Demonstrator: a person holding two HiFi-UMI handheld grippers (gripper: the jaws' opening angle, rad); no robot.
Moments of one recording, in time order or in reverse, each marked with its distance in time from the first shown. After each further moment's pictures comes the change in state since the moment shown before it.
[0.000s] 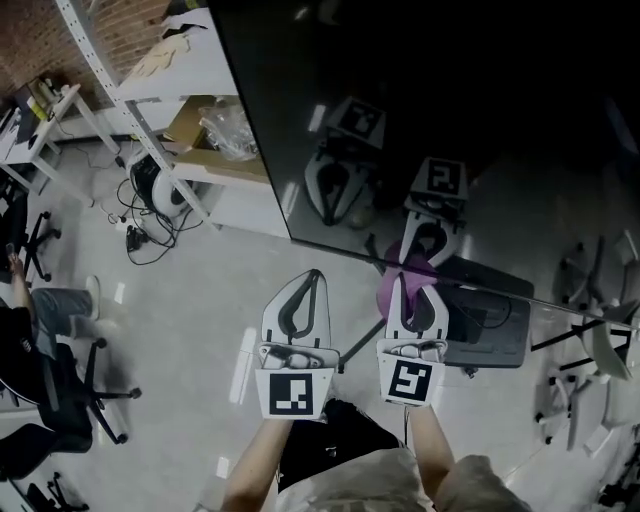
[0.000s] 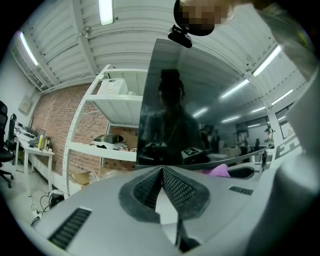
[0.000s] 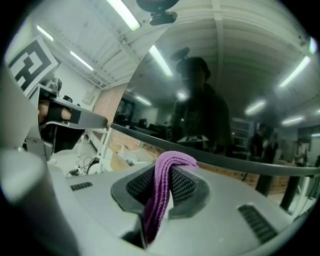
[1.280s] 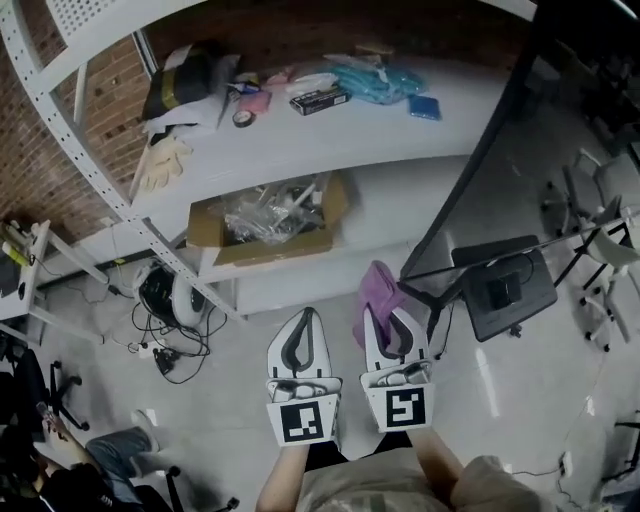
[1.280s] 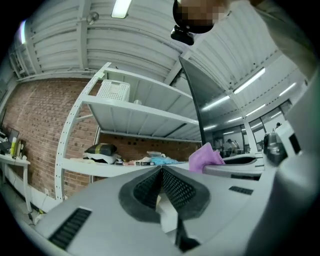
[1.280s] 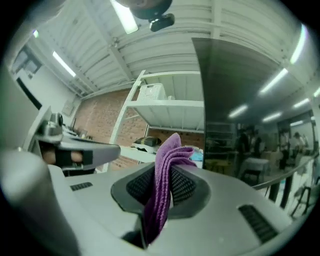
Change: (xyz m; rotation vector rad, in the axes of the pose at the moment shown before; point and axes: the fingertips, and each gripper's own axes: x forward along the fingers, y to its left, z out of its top) left arm -0.011 0.197 0.051 0.011 -0.041 -0.272; right arm 0.061 0.207 0.126 0.124 -0.113 -0.185
